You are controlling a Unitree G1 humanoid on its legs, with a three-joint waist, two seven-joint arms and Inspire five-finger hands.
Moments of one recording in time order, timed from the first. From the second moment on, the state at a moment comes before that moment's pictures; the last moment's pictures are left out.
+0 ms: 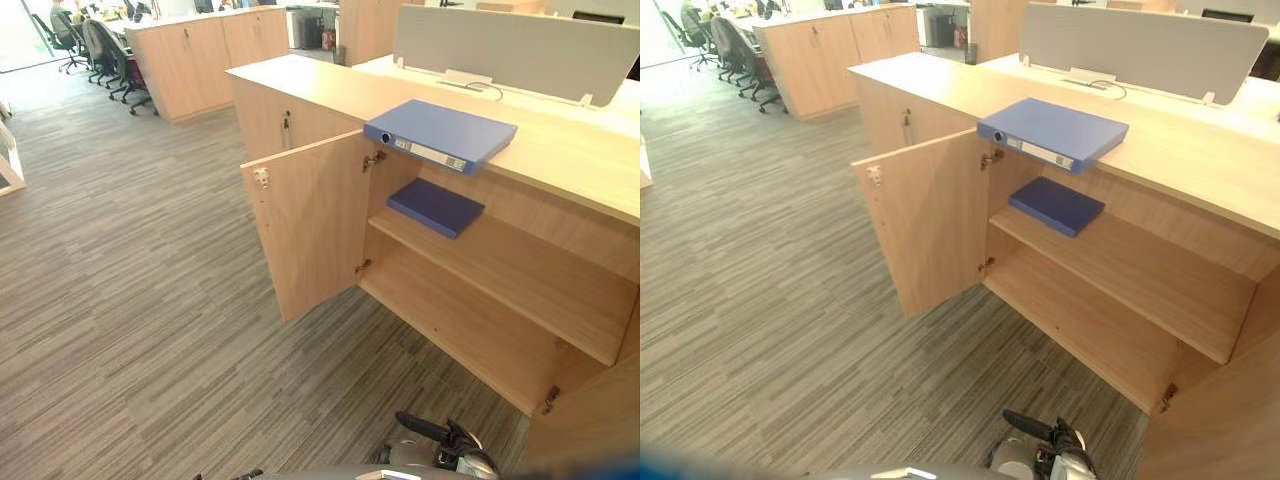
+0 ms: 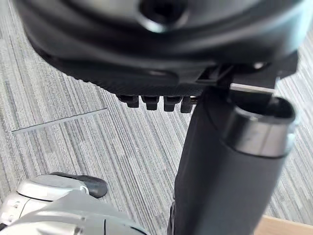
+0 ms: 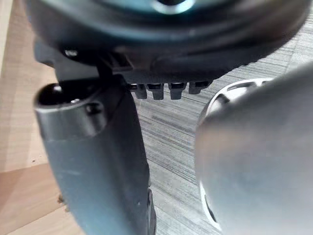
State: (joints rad) left arm 0.18 0.06 0.26 1.12 -0.11 -0.08 0.14; right arm -0.05 -0.07 -0.34 1.16 0.10 0.01 -0.09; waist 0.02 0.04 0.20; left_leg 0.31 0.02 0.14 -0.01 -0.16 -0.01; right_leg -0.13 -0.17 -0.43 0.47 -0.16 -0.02
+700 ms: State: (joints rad) left arm 0.15 0.05 0.26 0.99 -0.17 -0.10 0.14; right arm -0.05 -0.07 -0.27 1.22 0.12 0.04 -0.12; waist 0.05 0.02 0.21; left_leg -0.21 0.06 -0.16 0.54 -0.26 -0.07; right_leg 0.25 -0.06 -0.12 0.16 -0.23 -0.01
